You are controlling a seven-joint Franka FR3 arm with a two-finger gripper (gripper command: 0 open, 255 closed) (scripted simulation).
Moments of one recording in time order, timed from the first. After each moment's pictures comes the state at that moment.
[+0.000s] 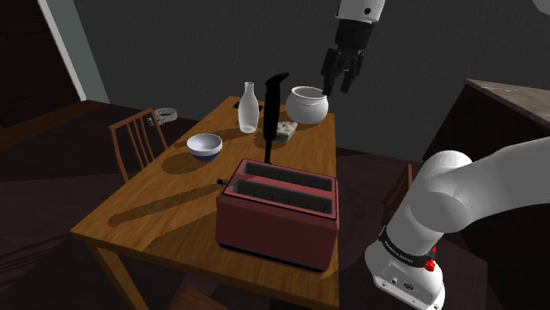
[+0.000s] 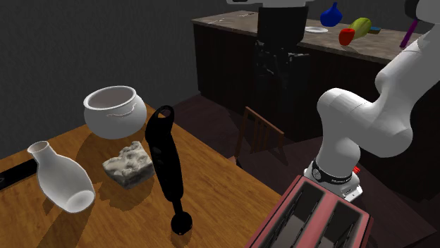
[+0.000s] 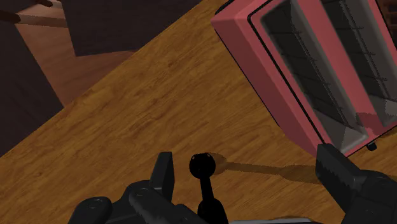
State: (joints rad) arm 0.02 -0.76 -0.03 -2.26 0.07 1.50 0.06
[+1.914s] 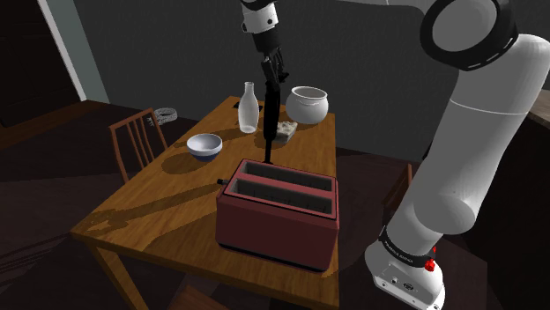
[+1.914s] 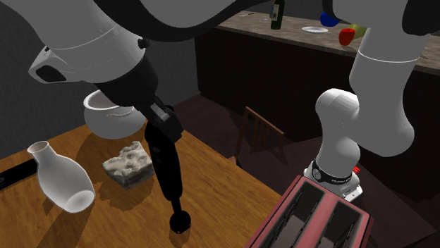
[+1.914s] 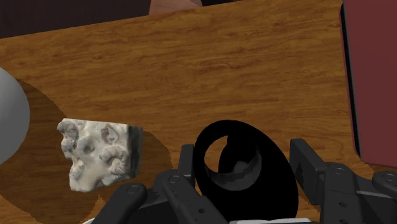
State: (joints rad) arm 0.11 0.12 0.00 -1.52 -0.25 1.34 -0.37
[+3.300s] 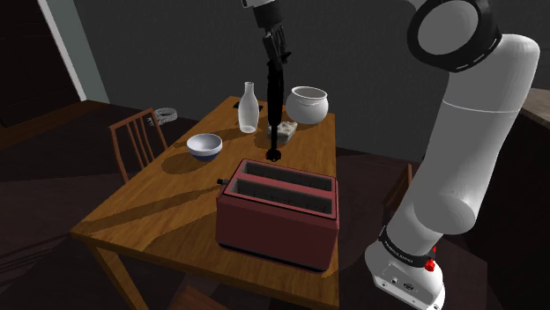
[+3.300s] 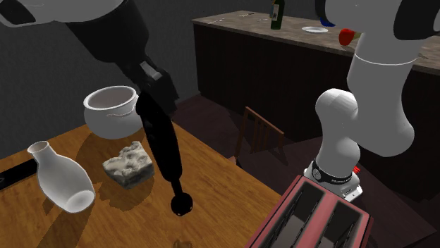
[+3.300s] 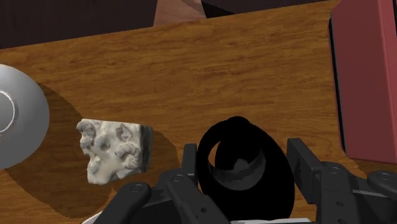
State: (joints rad) arm 0.11 0.17 0.00 -1.28 -0.26 1.17 -0.41
